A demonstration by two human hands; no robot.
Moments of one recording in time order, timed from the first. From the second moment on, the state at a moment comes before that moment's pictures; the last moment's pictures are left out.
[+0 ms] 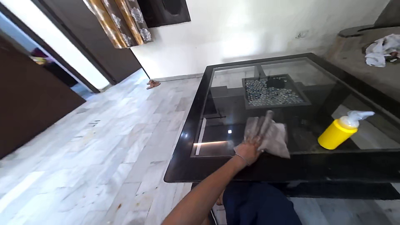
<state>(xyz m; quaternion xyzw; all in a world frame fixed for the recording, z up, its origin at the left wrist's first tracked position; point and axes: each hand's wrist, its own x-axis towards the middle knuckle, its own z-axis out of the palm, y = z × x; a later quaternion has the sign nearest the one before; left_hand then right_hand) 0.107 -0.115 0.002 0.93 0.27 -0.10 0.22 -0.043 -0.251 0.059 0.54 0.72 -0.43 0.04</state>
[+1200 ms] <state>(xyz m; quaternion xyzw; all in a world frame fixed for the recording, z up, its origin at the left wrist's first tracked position) 0.060 -0.176 0.011 0.94 0.21 -0.12 0.23 0.001 -0.269 0.029 0.57 0.71 -0.41 0.06</state>
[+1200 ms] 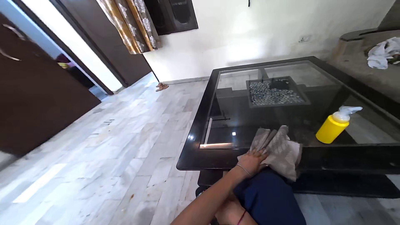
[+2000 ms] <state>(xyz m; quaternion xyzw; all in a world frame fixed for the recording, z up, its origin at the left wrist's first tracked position) -0.011 -0.131 0.013 0.80 0.56 -0.07 0.19 -0.012 -0.254 0.017 0.55 0.70 -0.45 0.09</state>
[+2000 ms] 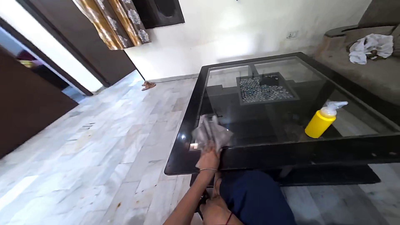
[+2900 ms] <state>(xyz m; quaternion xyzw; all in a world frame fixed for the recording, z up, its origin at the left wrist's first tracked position) -0.056 -0.031 0.000 0.71 0.69 0.01 0.14 -0.012 -0.243 0.010 0.54 0.70 -0.46 0.11</state>
